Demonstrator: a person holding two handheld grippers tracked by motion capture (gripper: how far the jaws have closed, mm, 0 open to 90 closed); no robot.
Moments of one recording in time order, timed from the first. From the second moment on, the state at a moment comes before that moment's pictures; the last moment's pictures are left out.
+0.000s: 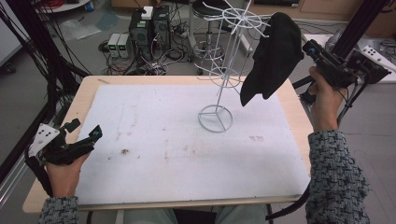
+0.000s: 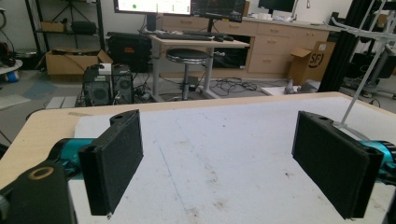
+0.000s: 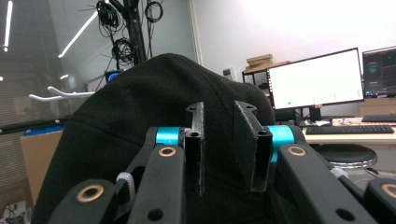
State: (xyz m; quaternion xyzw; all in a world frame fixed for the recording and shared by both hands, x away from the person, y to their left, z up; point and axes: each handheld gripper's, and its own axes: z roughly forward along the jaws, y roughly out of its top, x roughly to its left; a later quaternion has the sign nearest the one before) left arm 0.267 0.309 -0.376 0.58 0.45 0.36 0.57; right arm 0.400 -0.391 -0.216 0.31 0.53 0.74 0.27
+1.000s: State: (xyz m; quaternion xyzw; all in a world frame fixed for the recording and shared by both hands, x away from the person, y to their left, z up) left arm 0.268 0.307 -0.378 0.59 0.45 0.36 0.57; right arm 0.345 -0.366 -0.244 0.34 0.59 0.61 0.40
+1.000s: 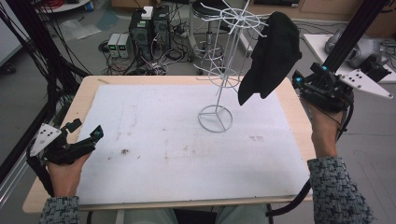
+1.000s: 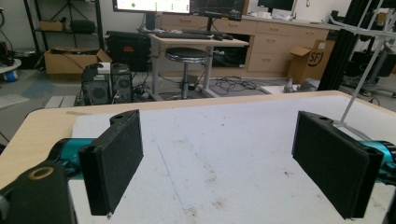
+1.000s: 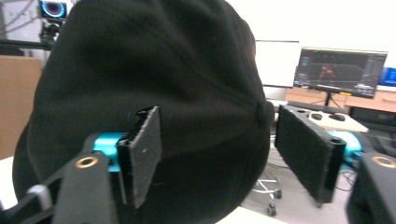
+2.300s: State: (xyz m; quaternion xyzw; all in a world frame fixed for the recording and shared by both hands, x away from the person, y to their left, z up) left arm 0.269 0.301 -0.381 0.60 0.45 0.36 0.56; right arm 0.287 -0.327 -0.395 0.44 0.62 0.54 0.36
